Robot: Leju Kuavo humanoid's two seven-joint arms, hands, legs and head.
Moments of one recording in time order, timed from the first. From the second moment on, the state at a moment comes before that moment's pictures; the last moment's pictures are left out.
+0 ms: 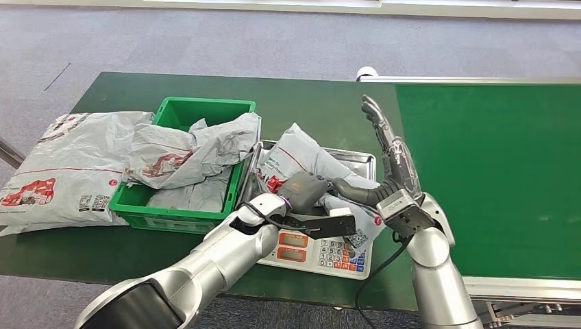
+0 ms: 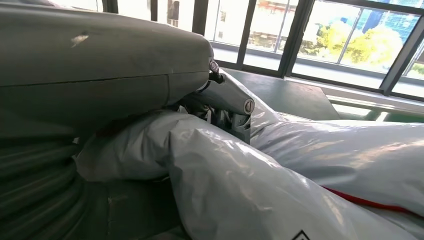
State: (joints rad) left arm -0.80 -0.36 -0.67 -0.40 -0.85 0.04 -0.23; right arm -0.32 0.07 0.16 -1.49 0.51 0.11 -0.65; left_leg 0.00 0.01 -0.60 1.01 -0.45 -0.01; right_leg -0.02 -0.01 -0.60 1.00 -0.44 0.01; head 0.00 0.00
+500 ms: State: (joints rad) left arm -0.80 -0.36 -0.64 -0.41 -0.83 0.08 -0.29; right arm -0.33 0.07 0.16 -1.48 0.52 0.11 -0.65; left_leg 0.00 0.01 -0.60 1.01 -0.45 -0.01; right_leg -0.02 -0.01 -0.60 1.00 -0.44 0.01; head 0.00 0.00
